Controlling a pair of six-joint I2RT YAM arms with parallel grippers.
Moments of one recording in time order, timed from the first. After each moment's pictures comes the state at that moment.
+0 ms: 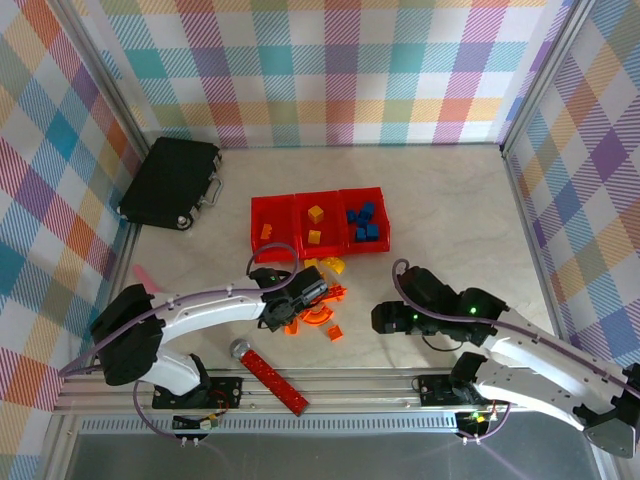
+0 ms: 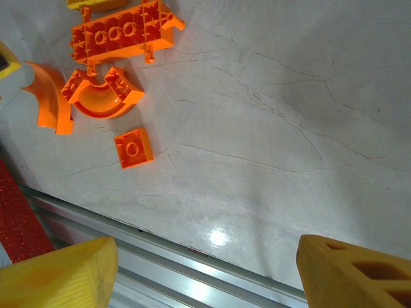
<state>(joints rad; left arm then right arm) -1.02 1.47 0.92 -0.85 -0.31 -1.68 0.93 0.81 0.73 -0.94 -0.01 0.79</state>
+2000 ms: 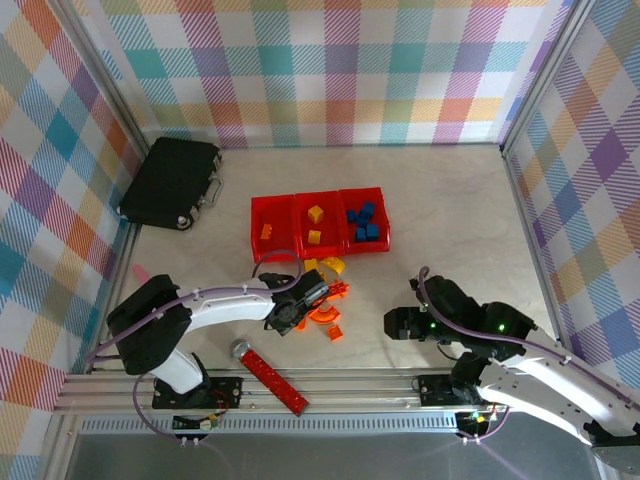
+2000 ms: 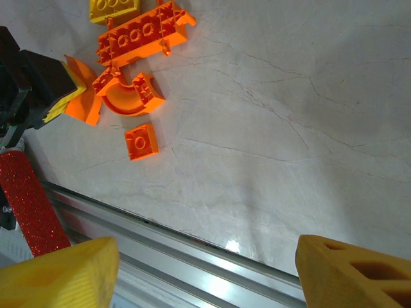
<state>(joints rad) -0.97 1.56 0.84 -0.66 -0.22 -1.68 0.93 0.63 0.70 -1.01 0.00 0.81</state>
